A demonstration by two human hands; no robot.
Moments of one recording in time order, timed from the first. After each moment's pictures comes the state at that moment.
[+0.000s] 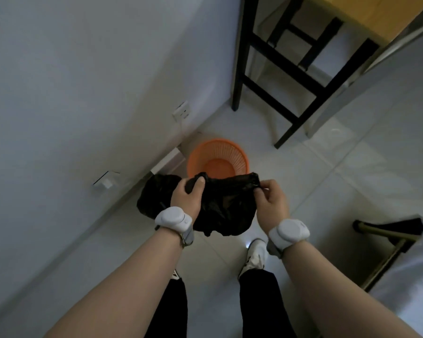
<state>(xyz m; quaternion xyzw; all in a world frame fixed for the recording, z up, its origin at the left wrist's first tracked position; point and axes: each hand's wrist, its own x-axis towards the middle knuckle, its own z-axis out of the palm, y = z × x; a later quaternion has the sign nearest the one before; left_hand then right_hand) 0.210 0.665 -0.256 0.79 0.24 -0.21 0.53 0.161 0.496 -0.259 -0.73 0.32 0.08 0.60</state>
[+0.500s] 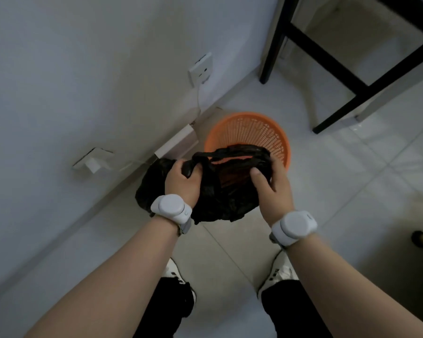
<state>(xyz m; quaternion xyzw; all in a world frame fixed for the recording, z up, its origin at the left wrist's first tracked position) 0.245 0.741 -0.438 0.85 0.21 -0.15 0.46 0.201 0.572 -0.428 -0.74 0.20 0.04 0.64</state>
